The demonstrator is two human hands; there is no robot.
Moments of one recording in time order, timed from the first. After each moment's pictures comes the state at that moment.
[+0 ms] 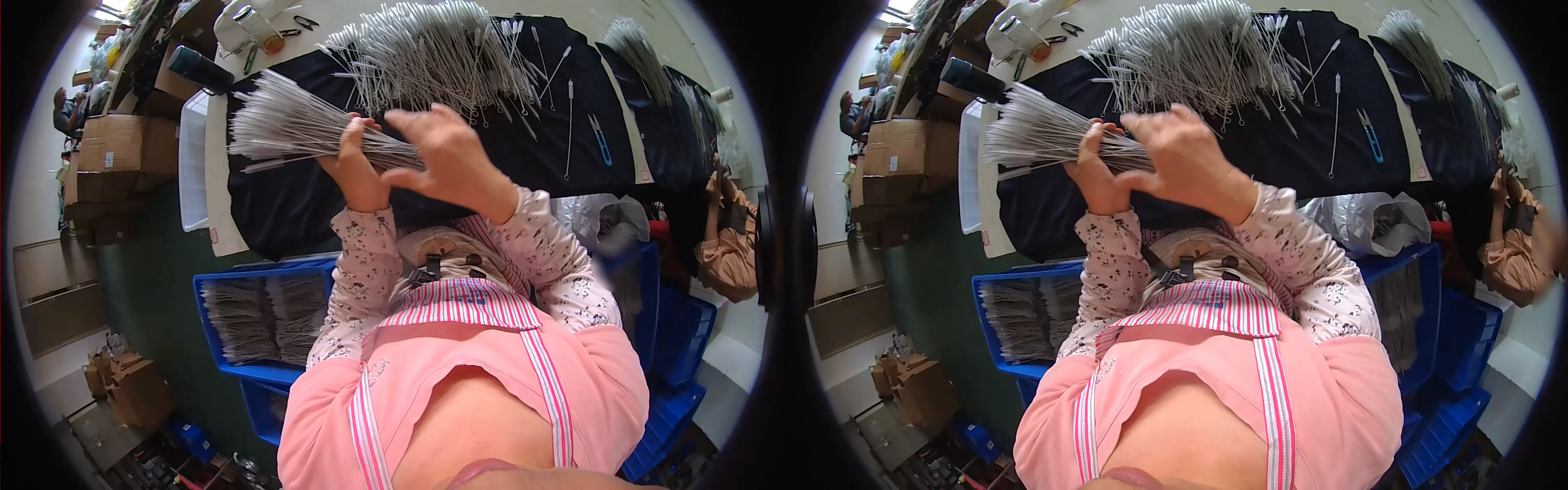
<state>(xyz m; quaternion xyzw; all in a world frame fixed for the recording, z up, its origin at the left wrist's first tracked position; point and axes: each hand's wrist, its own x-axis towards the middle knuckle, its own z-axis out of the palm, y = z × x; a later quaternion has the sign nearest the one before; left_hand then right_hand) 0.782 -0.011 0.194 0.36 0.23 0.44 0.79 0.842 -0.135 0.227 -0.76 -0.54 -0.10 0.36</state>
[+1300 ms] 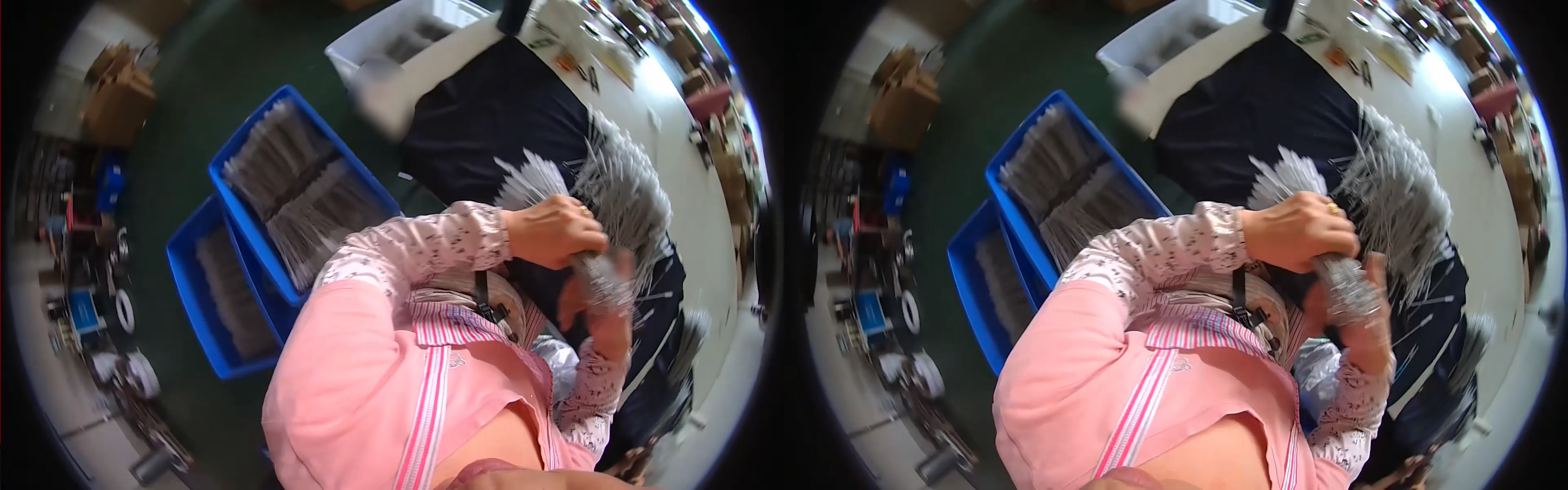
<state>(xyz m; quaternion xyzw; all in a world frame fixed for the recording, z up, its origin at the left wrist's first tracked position) 0.706 0.031 0.221 0.86 -0.11 0.40 0.30 0.819 -0.142 0.282 -0.55 -0.28 0.58 0.53</state>
